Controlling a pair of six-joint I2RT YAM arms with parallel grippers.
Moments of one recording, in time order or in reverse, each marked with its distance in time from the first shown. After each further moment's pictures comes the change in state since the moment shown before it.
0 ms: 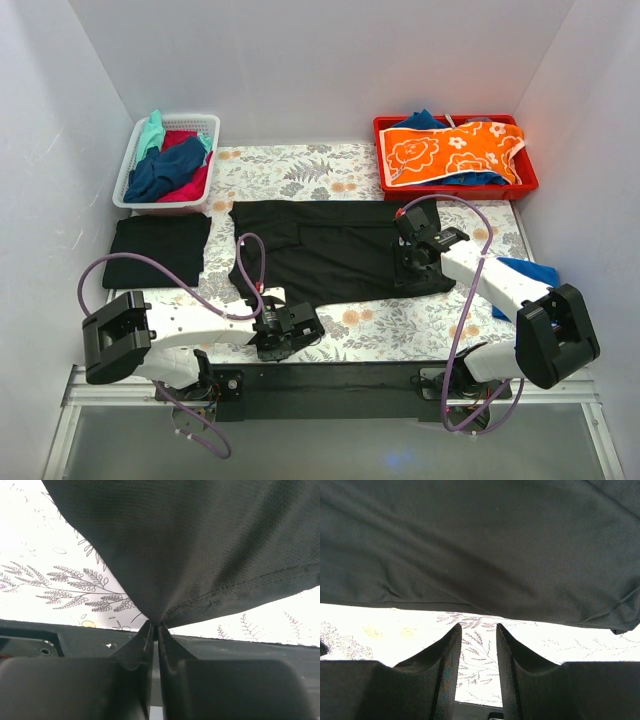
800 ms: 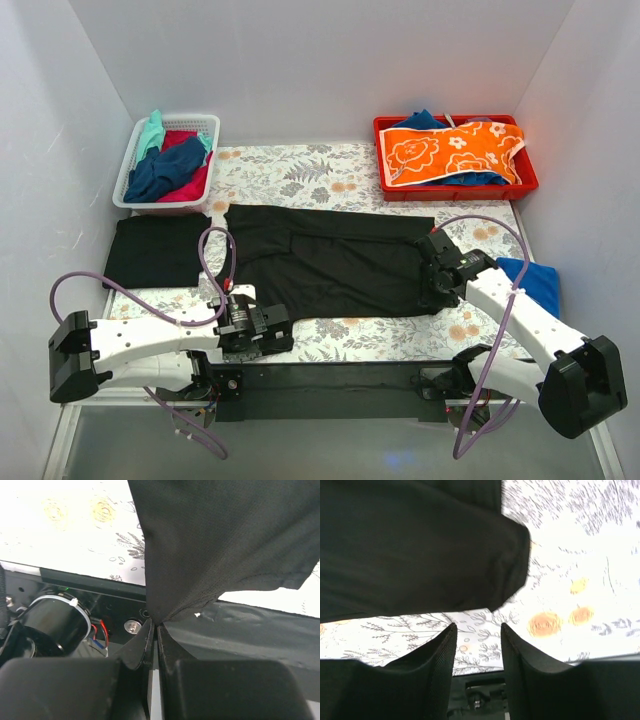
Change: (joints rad) left arm 0.000 -0.265 0.036 -0.425 -0.078 -0.007; right arm -0.035 -0.269 -0.142 -0.203 0.161 0.132
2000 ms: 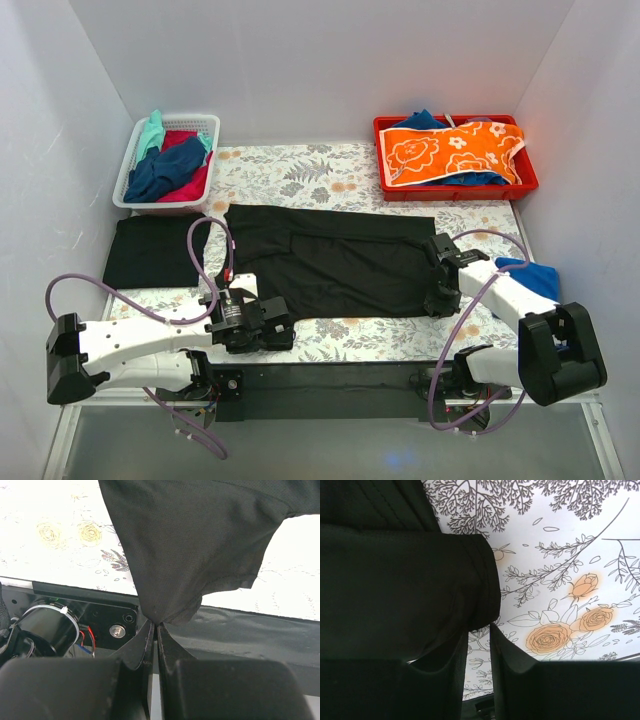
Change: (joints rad) left arm 0.000 -0.012 0.091 -0.011 -0.069 0.000; right arm -0.152 0.173 -0.101 0.103 -0.023 0.131
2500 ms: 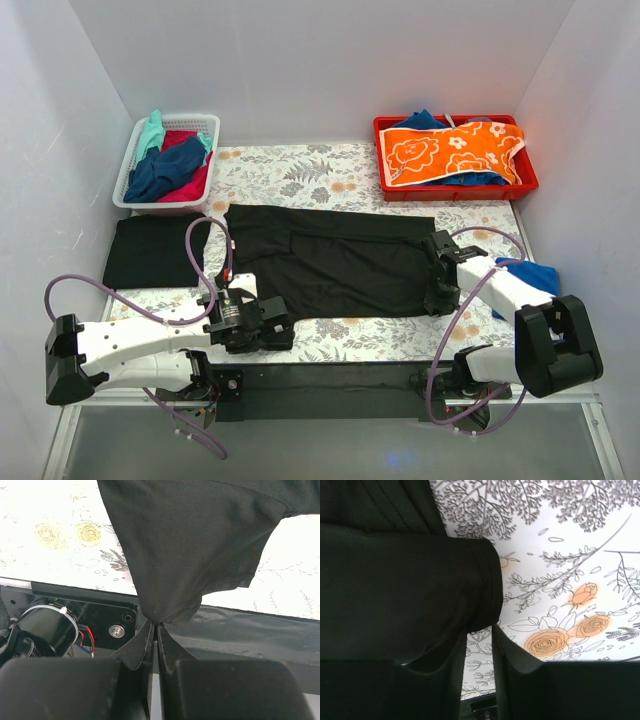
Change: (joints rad) left arm 0.000 -0.013 0.000 0.000 0.000 0.000; right arm -0.014 0.031 0.011 0.018 -0.009 -0.054
